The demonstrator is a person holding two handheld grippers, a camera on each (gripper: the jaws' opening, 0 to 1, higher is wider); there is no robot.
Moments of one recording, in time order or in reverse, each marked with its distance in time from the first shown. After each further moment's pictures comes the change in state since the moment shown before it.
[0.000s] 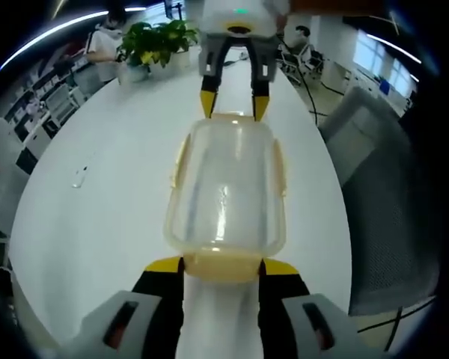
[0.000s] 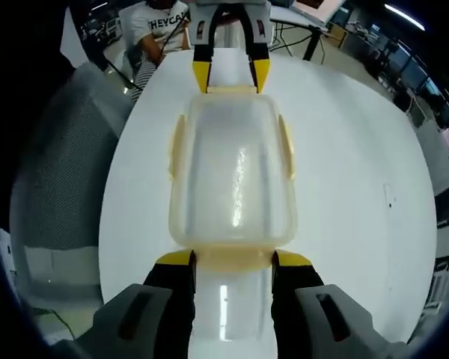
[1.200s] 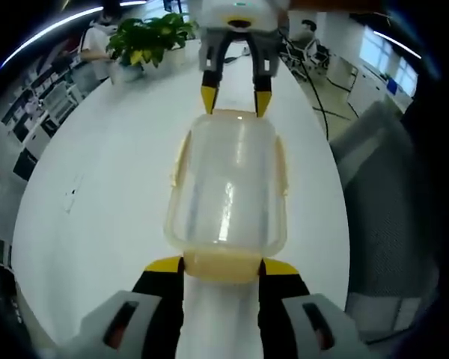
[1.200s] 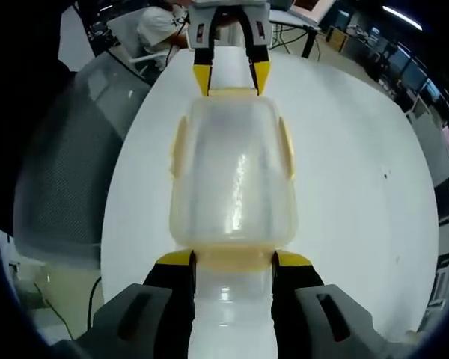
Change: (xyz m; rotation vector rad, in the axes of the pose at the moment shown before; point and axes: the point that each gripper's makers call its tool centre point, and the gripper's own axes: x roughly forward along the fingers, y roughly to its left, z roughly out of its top) left arm 0.042 -0.013 0.067 -0.010 0.050 0.017; right arm -0.028 0.003 -0.075 -0.013 -0.028 0.010
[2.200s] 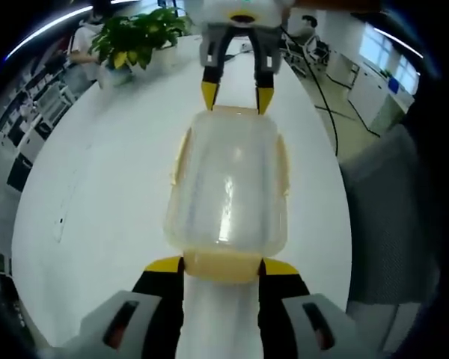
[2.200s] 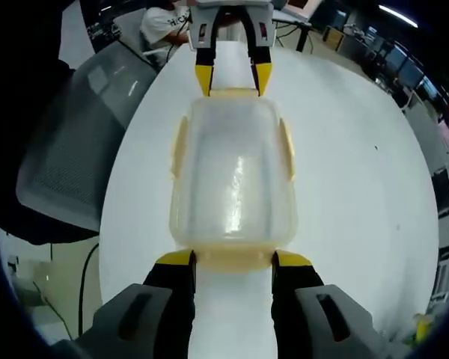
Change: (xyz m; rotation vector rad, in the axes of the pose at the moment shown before) left arm 0.041 -0.008 0.062 0.011 0.032 -0.017; right arm -0.025 0.003 -0.070 0.010 -0.008 -0.006
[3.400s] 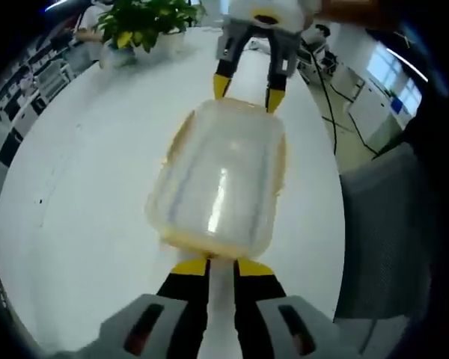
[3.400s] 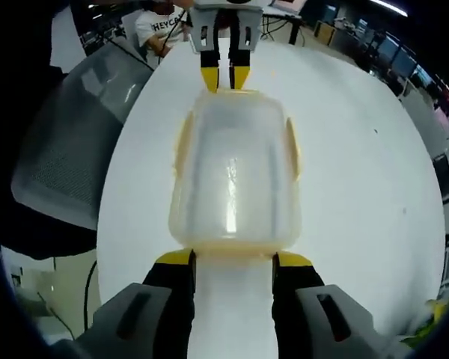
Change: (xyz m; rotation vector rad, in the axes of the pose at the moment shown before) left arm 0.022 -0.009 -0.011 -0.091 0.035 -0.053; right arm 0.016 0.004 -0.013 0.050 -0.018 0.002
